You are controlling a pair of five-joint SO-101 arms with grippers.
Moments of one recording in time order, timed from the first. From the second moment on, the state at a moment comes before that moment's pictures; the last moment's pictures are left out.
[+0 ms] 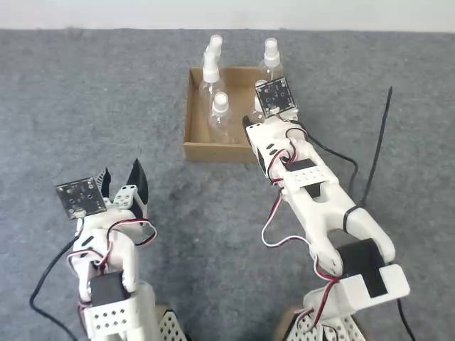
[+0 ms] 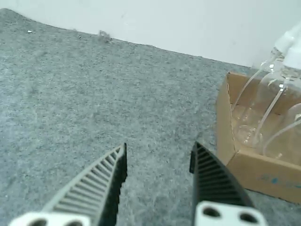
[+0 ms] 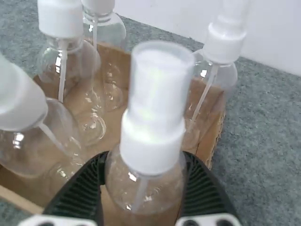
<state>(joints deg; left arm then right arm) -17.8 -103.5 97.1 42.3 10.9 -19.4 1.8 39.8 -3.0 7.4</state>
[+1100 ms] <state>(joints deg) -17.8 -103.5 97.1 42.3 10.9 -19.4 1.8 39.7 1.3 7.4</state>
